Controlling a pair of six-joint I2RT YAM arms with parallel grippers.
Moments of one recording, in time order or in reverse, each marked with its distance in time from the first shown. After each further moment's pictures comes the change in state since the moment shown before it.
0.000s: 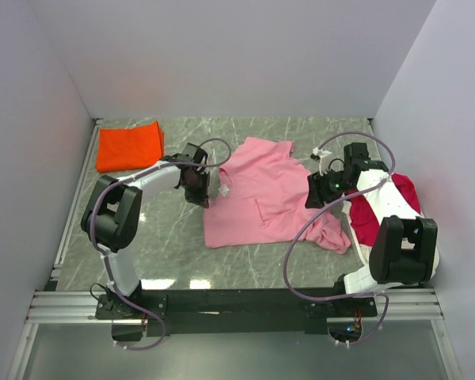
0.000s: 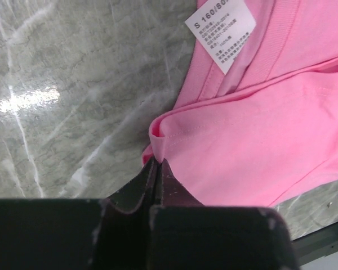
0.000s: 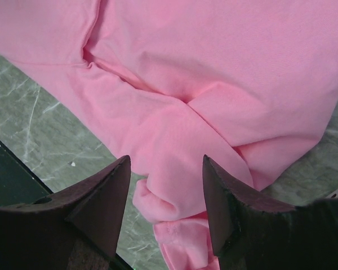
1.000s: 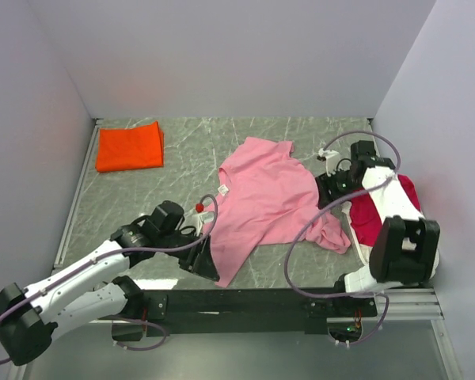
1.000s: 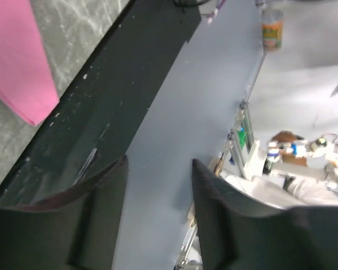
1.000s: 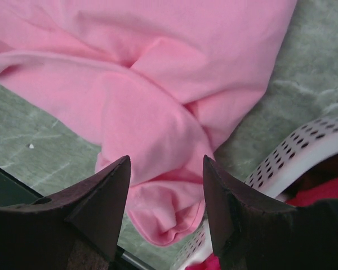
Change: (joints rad) left arm -0.297 -0.946 -0.664 0.095 0.635 -0.214; right arm -0.047 -0.028 0.025 -0.089 0.169 -0.078
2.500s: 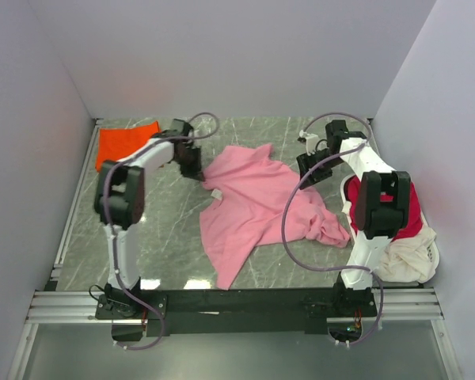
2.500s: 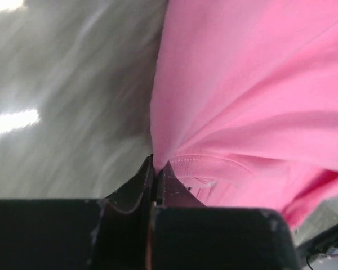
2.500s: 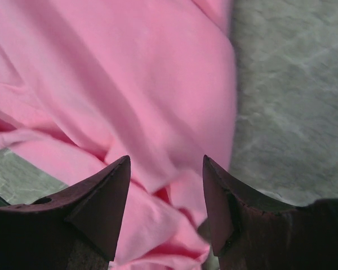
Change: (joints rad) left arm 0.441 1.238 1.087 -0.155 -0.508 0.281; right arm 0.114 0.459 0.390 0.010 -0.027 0.119
